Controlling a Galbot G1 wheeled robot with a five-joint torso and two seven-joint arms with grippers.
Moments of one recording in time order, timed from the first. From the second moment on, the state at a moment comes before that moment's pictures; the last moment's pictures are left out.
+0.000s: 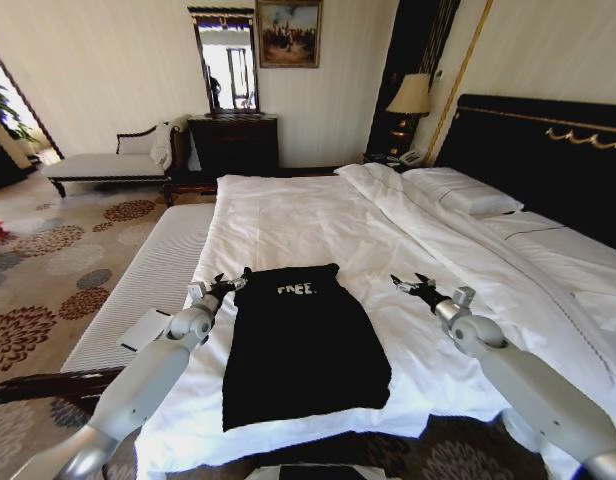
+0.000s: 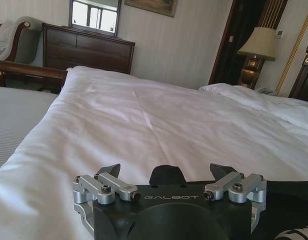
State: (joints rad) left arm 0.74 -0.96 -0.05 -1.48 -0.92 0.16 -0.17; right arm -0.77 0.68 0.08 1.38 1.06 -0.06 -0.18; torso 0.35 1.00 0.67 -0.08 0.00
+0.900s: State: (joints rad) left arm 0.60 -1.05 0.01 -1.23 -1.04 0.19 -0.10; right arm -0.21 0.97 -0.40 0.84 1.35 -0.24 -0.37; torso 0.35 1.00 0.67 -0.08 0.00
